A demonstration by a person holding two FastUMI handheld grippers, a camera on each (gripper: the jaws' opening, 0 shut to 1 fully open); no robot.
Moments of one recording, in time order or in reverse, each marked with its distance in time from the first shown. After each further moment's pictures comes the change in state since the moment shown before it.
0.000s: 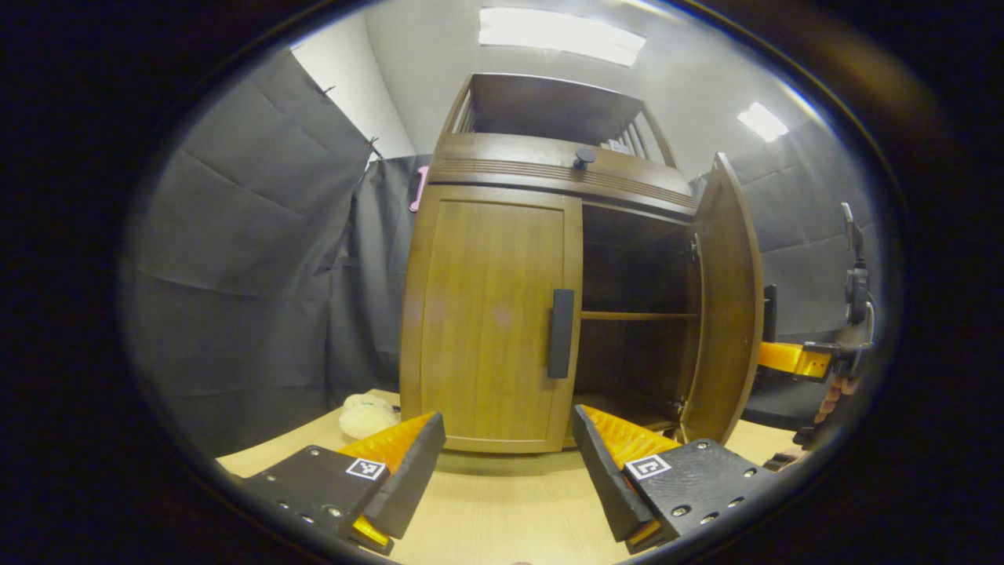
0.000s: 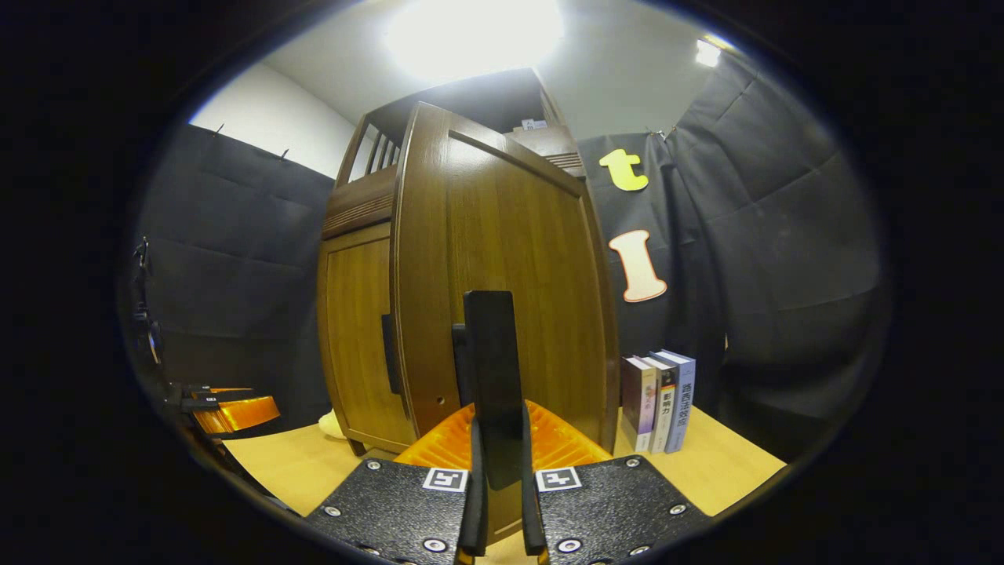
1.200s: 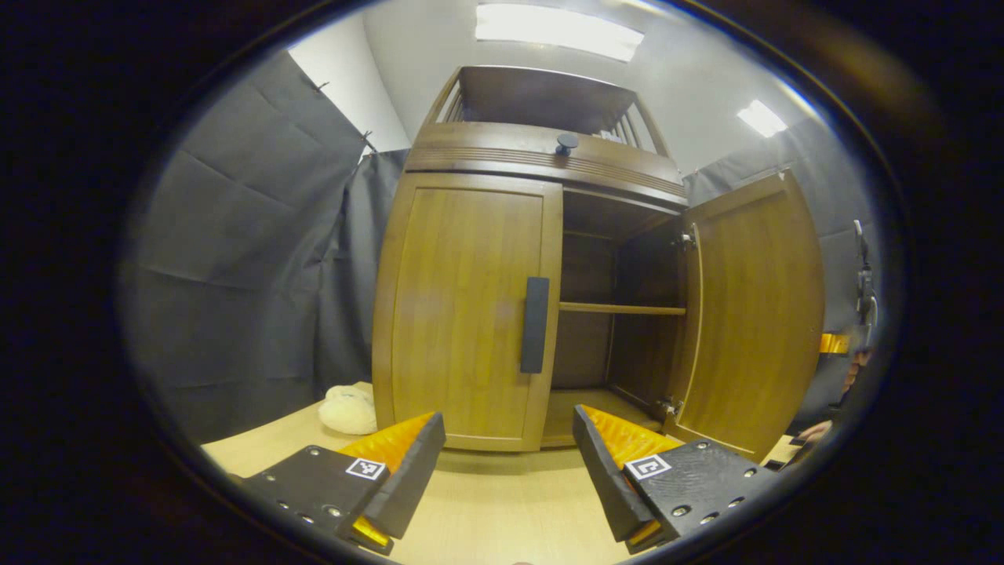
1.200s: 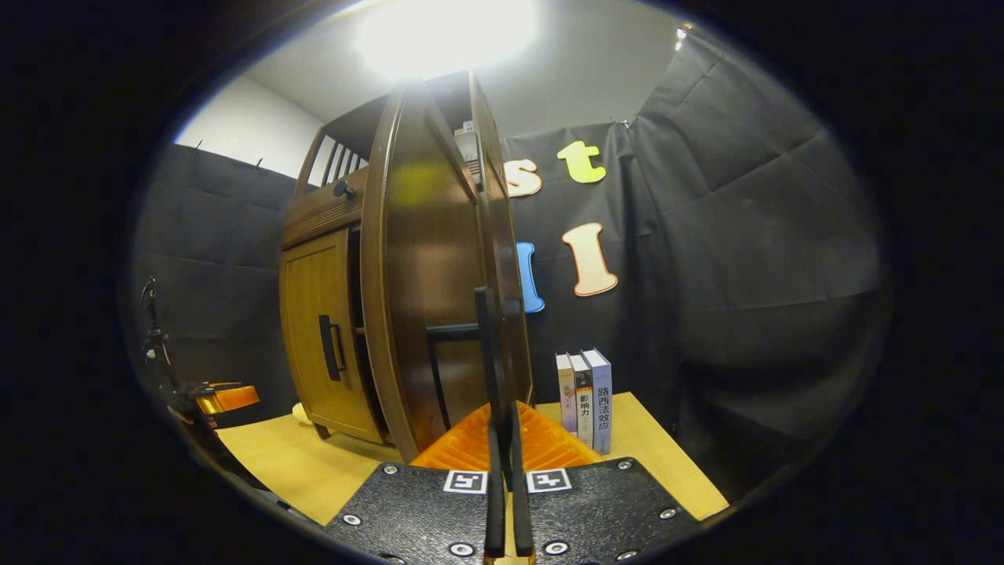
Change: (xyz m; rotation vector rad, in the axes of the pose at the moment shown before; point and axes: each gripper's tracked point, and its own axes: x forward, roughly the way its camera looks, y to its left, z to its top) left arm 0.014 -0.049 -0.014 -0.010 0.027 -0.005; right arm -0.029 -0.141 0.015 0.022 0.064 -0.016
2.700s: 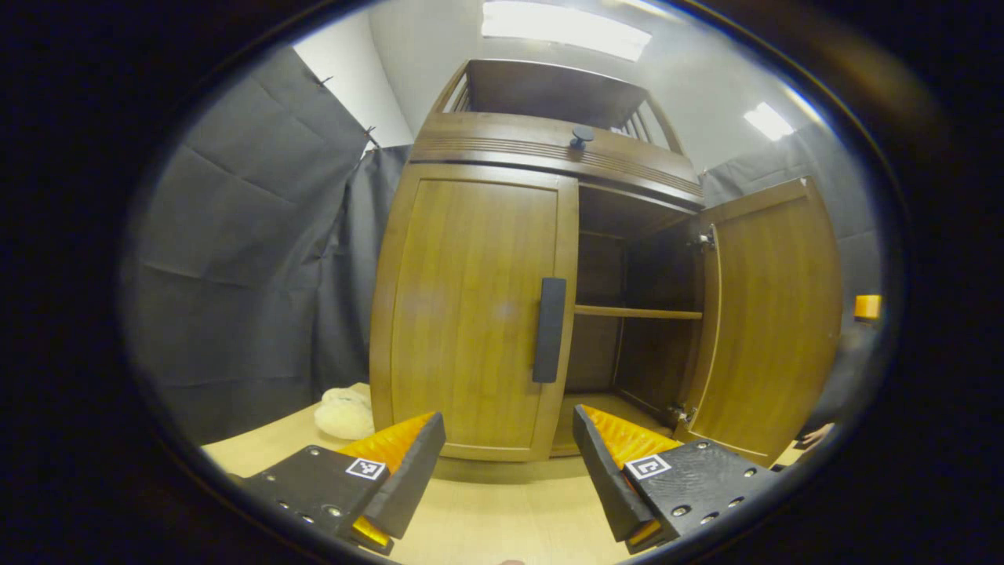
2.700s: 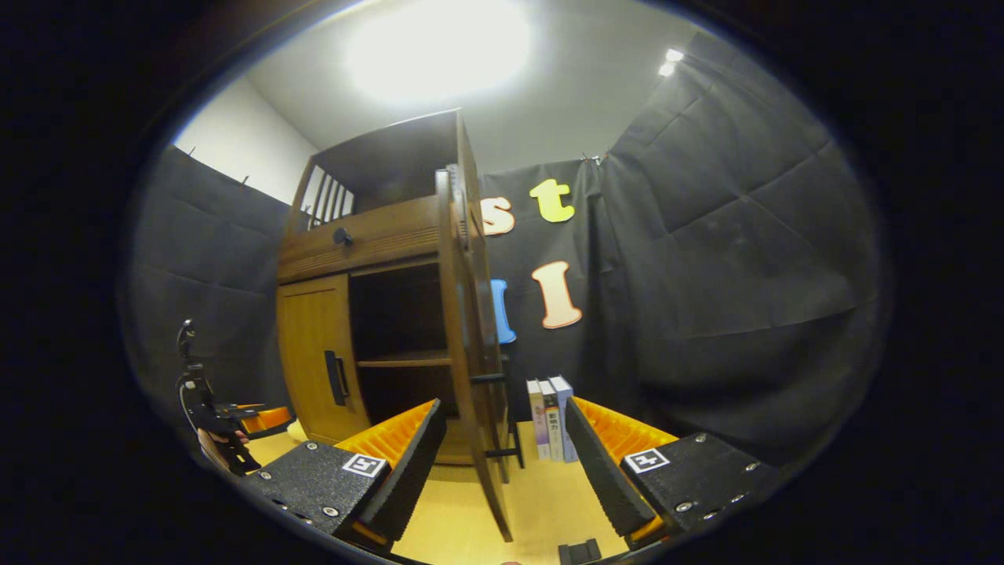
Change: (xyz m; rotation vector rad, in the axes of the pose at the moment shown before) left arm -0.002 0.004 -0.005 -0.012 -0.002 0.017; right arm -0.089 0.041 0.064 0.003 -0.139 -0.094
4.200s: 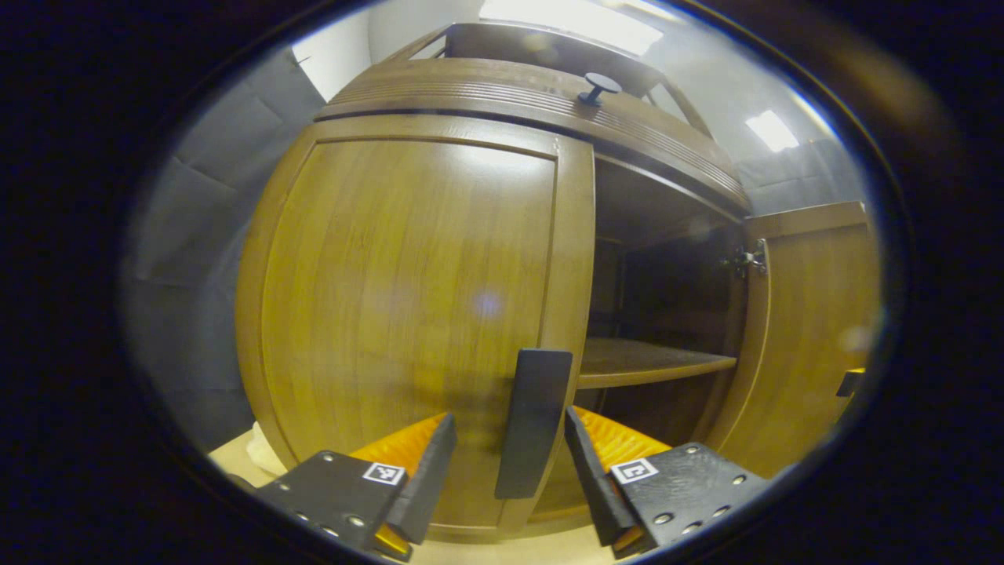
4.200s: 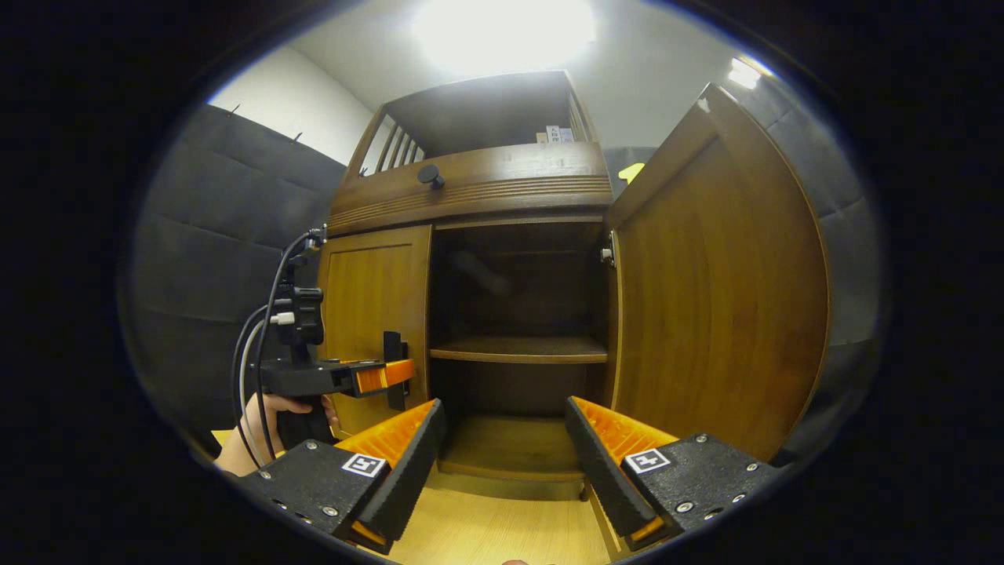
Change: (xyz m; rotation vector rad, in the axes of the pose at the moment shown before) left arm 0.043 -0.078 -0.004 -0.045 0.045 -0.113; right arm 0.114 0.145 -0.060 -0.108 0.096 0.133
